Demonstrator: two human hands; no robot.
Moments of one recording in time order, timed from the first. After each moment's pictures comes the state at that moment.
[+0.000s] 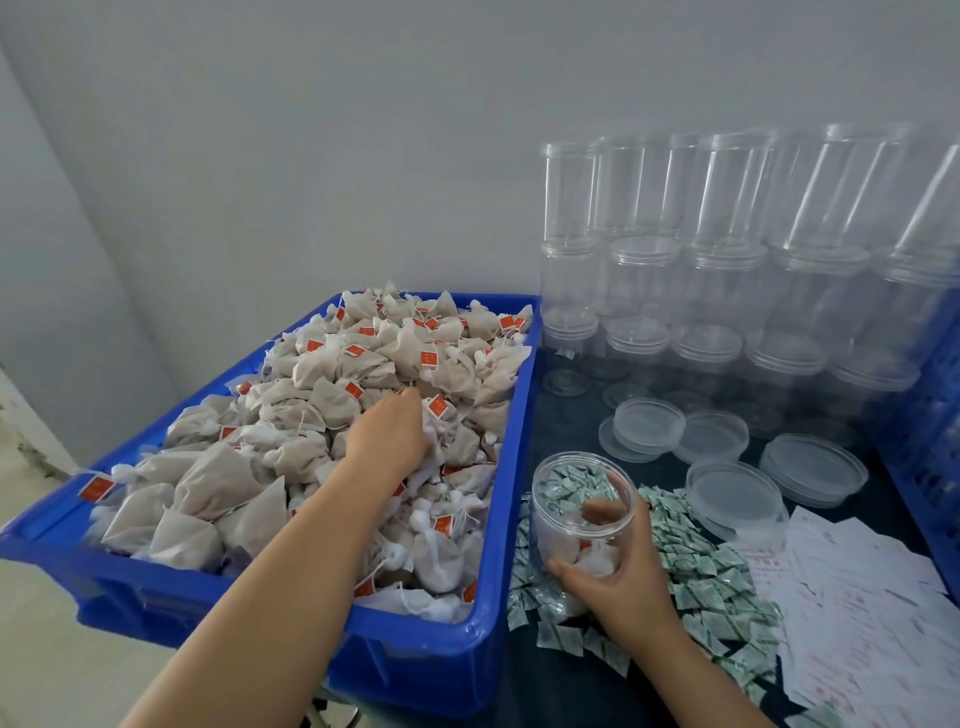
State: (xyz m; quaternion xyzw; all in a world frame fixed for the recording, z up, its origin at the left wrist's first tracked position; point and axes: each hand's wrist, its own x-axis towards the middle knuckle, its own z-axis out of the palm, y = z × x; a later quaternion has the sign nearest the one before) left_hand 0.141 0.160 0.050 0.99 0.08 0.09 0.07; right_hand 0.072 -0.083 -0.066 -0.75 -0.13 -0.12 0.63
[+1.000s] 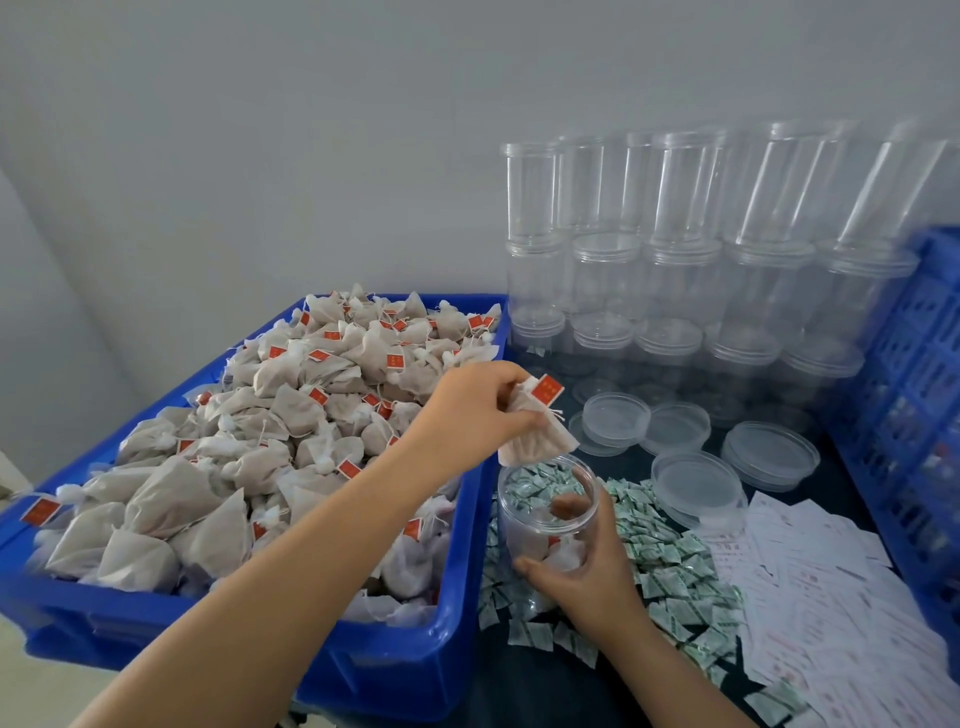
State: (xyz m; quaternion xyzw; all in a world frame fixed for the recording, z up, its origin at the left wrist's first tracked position) left_hand 0.112 0.065 0.100 0.92 -0.18 0.11 0.32; right_hand 0.074 -0.083 -0.072 -0.73 -0.13 -0.10 0.66
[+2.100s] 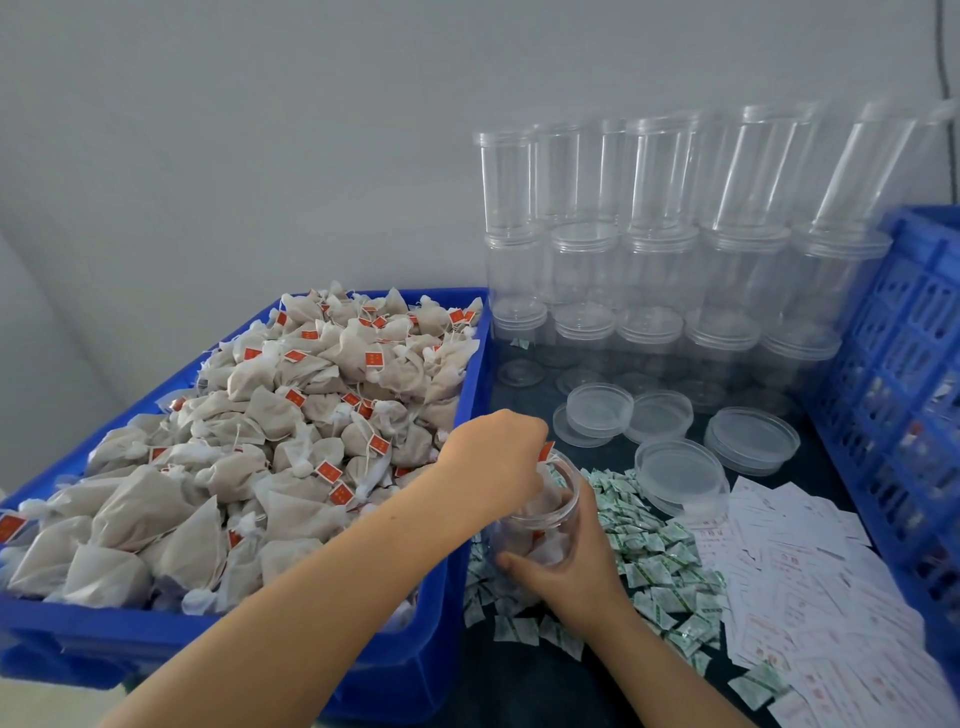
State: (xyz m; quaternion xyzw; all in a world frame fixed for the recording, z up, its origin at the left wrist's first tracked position) left_hand 0.098 0.022 0.085 0.98 -0.18 0.02 -0.01; right_hand 0.082 -0.083 -0.082 -0.72 -0.10 -0.07 0.68
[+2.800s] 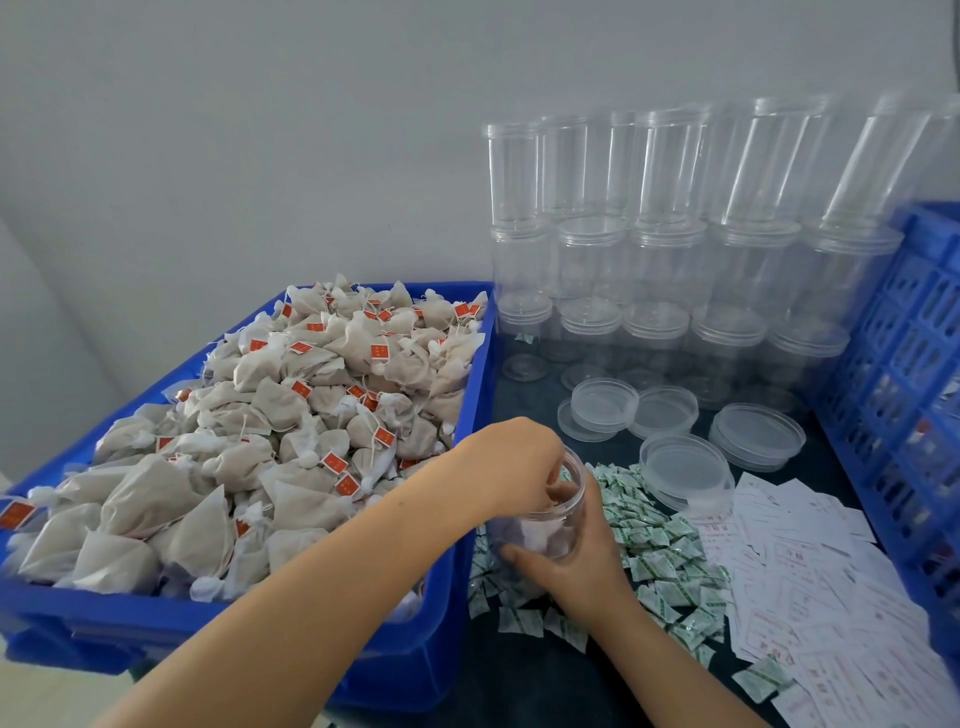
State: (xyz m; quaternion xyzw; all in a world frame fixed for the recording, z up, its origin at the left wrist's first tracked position) left_hand 0.090 0.021 0.090 0.96 -0.26 -0.07 -0.02; right_hand 0.081 -0.083 -0.081 -0.71 -0.12 -0.10 0.68
